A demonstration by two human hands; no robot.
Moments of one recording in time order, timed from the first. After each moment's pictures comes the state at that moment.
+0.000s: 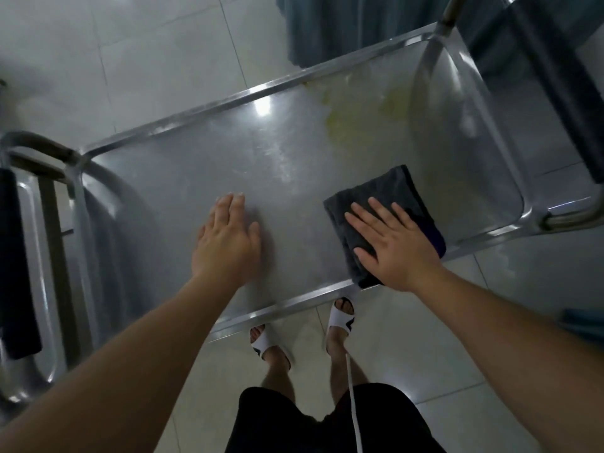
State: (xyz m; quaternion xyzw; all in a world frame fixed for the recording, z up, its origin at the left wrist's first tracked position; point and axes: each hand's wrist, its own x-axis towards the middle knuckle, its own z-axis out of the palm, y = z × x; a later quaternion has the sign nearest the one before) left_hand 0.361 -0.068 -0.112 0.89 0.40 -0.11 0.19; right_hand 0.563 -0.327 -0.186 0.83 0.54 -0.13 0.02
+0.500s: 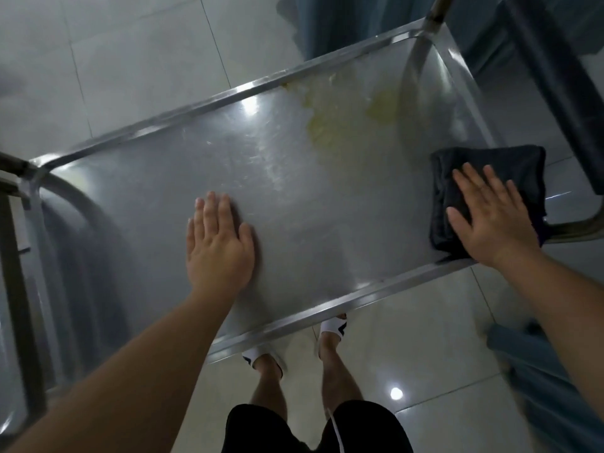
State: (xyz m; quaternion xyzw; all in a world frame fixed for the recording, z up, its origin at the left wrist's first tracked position) left_hand 0.388 -0.070 -0.163 0.89 0.44 -0.06 0.15; right_hand 0.695 -0.410 -0.169 0.93 0.33 -0.13 0.00
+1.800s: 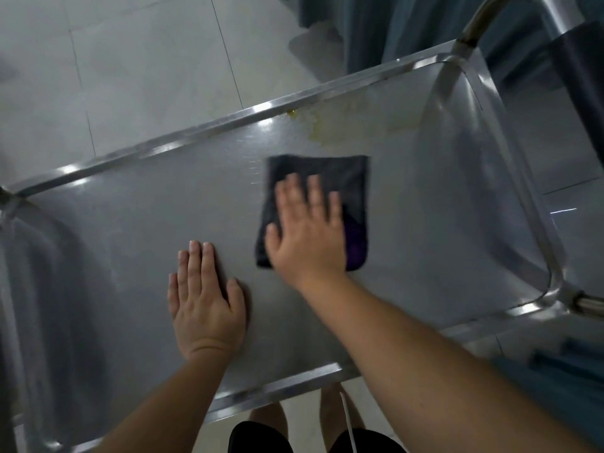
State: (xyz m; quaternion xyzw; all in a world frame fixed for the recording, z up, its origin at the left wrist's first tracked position) left_hand 0.378 -0.071 -0.199 0.86 0.50 -0.01 0.12; right_hand 0.570 -0.128 -0.181 0.91 0.40 -0.12 -0.07
